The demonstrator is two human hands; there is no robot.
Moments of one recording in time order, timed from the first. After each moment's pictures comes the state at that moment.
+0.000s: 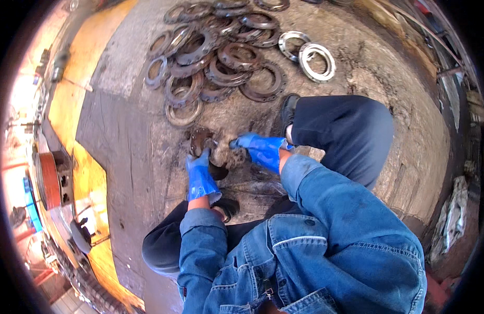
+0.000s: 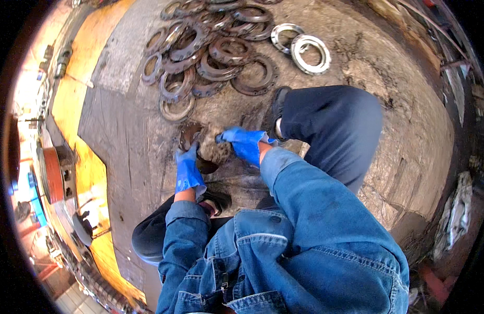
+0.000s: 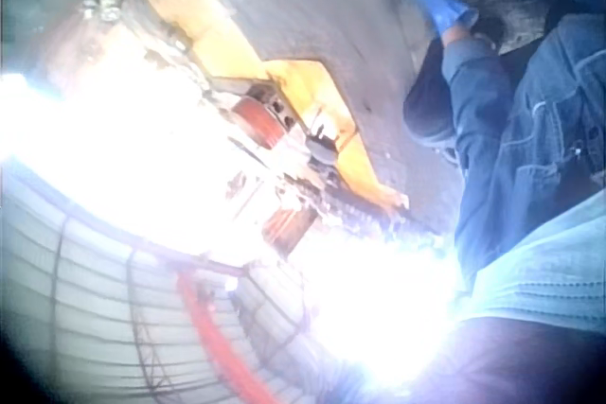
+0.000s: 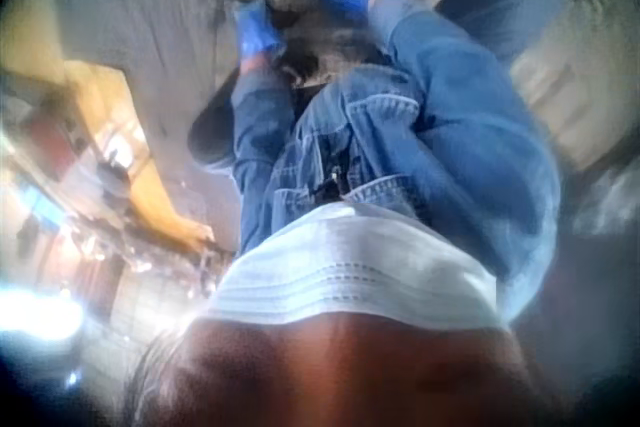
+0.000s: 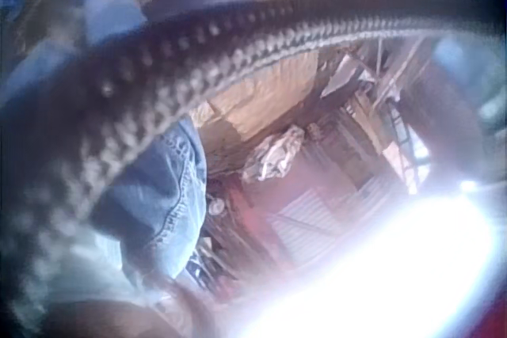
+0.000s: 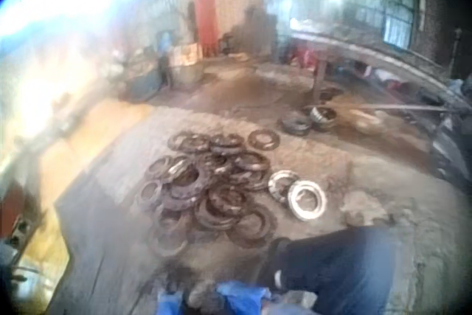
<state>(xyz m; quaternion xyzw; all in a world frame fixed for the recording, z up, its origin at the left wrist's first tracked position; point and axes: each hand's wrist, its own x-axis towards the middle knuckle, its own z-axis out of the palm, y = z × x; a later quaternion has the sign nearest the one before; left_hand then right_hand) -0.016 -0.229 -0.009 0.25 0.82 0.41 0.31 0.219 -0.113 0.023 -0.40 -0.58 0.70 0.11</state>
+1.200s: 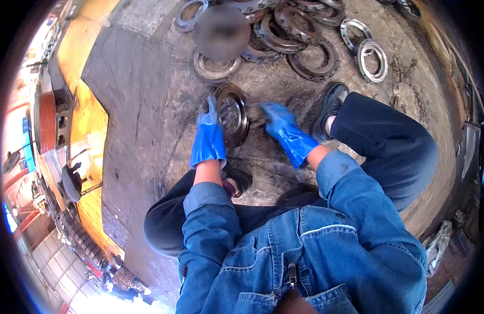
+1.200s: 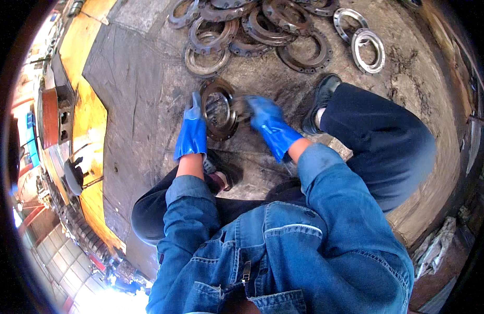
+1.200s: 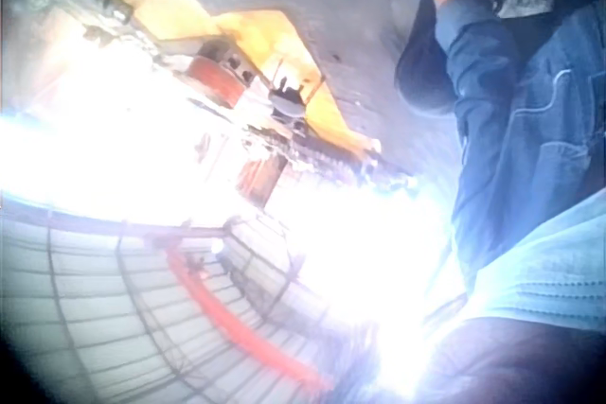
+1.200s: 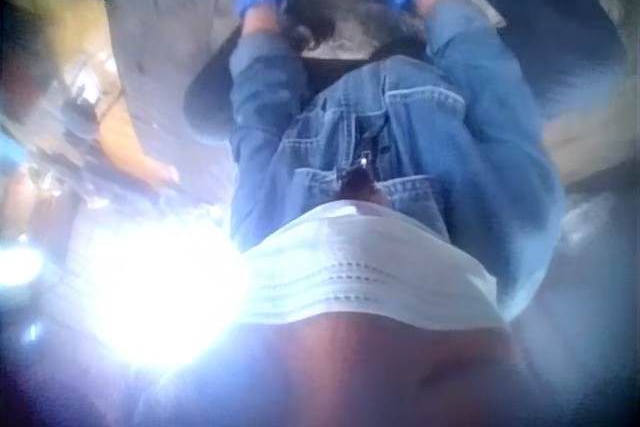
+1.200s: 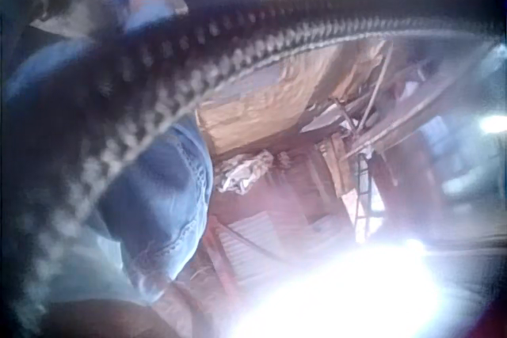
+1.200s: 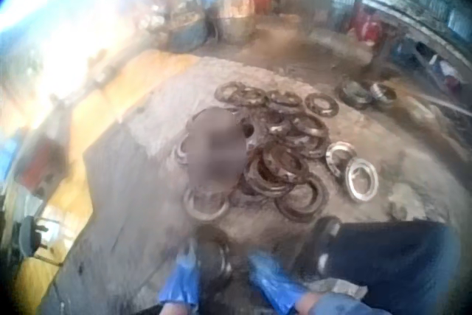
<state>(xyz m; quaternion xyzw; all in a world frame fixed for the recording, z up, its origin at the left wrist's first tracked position) -0.046 -0.215 0.056 0.04 0.76 0.50 0.42 0.160 -0.123 0.023 -0.36 -0.85 0.39 0.06</state>
